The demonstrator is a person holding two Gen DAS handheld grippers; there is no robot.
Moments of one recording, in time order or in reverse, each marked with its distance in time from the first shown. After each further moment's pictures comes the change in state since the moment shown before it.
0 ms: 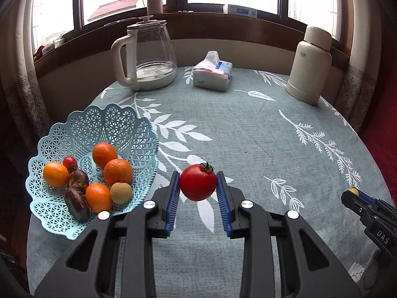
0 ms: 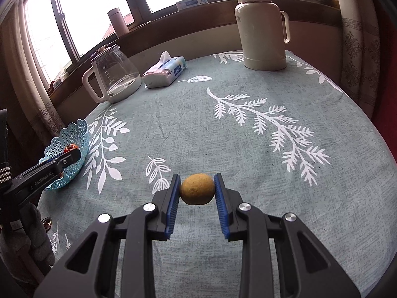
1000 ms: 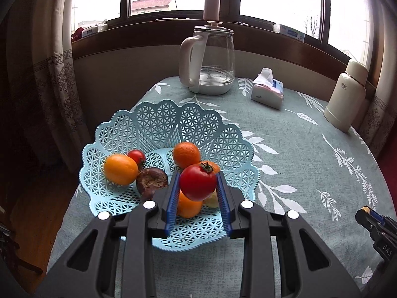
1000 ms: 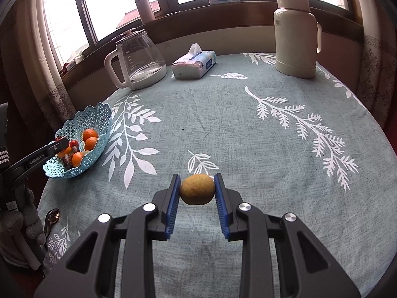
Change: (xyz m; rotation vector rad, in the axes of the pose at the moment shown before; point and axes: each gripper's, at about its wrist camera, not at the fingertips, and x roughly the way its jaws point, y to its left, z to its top) left arm -0.016 0.105 -0.005 -0.156 -0.040 0.107; right arm 0.009 0.060 -0.004 -0.103 0.025 0.035
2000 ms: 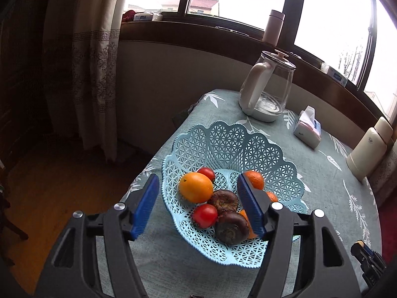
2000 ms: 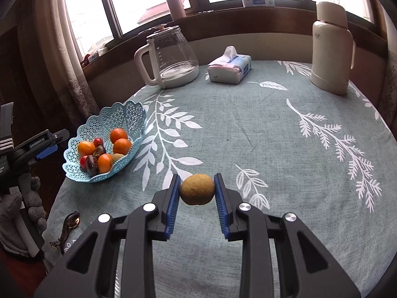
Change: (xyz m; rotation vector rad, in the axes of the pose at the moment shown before) left arm -0.015 0.094 0.016 -0.248 -0.032 0.082; right arm 0.012 0.055 0.021 -0.094 0.003 0.115
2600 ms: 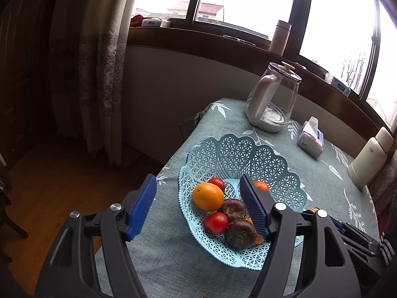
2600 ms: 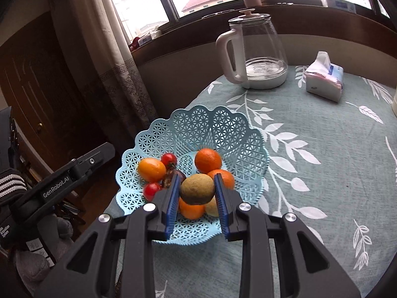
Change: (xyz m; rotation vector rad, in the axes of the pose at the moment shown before) left arm -0.011 0.017 0.010 -0.029 -0.032 0.015; right arm 0.079 0.128 0.052 -0.113 0.076 0.257
